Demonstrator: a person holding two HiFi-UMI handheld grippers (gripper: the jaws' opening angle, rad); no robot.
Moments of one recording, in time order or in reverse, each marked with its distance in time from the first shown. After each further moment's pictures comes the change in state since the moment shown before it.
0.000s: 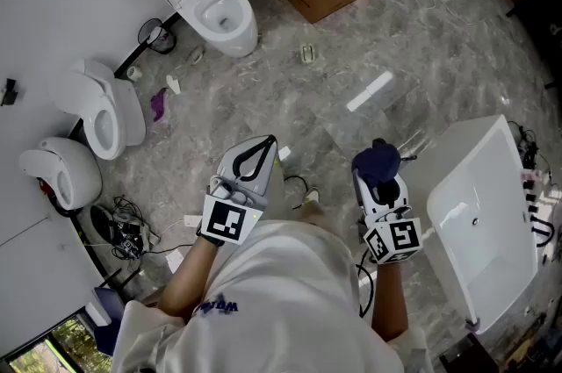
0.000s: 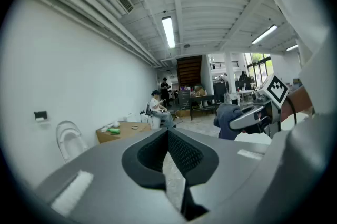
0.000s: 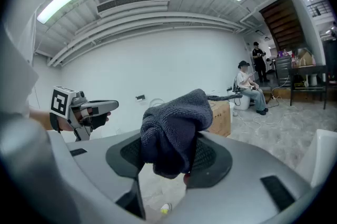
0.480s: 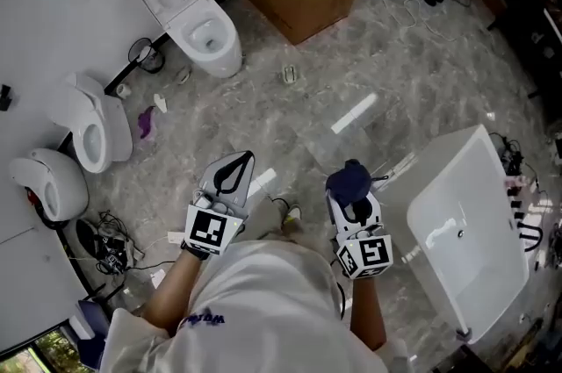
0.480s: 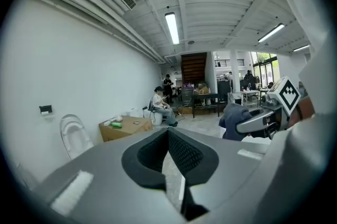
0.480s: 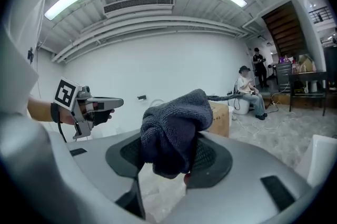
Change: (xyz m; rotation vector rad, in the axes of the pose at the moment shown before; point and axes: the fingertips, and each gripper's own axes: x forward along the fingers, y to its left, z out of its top) left arm -0.001 -0.032 0.002 -0.126 0.050 0.044; right arm -0.042 -0.004 -0.008 -0.050 -0.011 -0.010
